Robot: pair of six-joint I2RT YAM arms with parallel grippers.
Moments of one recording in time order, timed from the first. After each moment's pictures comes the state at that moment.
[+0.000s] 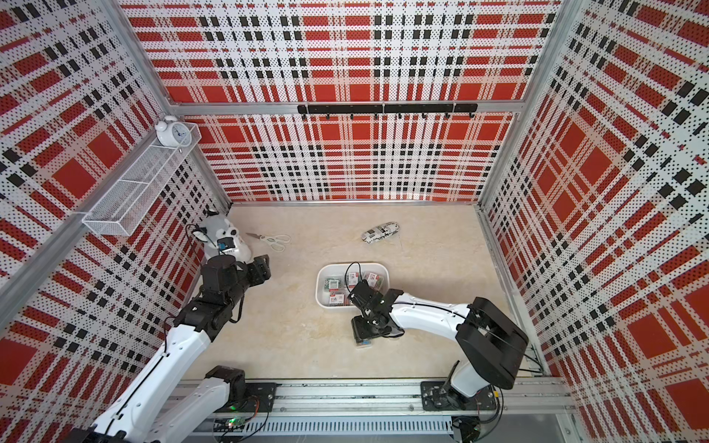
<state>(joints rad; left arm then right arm) -0.18 0.86 0.67 -0.28 -0.17 -0.39 0.94 1.54 0.87 -0.61 -0.13 0.64</state>
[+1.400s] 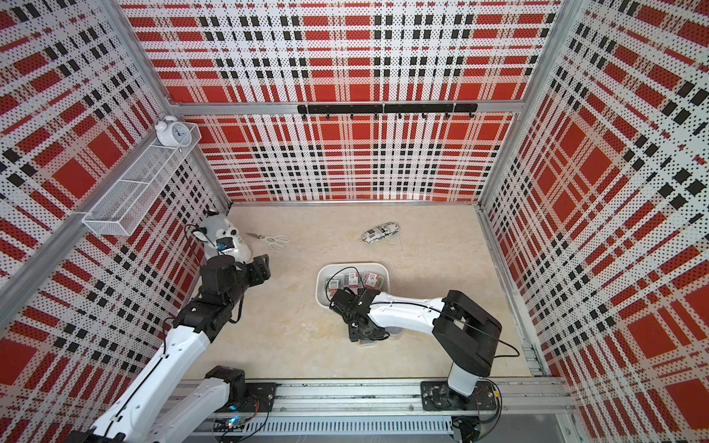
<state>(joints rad) -0.18 0.86 0.67 -0.28 -0.17 -0.39 1.05 1.69 1.03 -0.80 0.12 0.94</state>
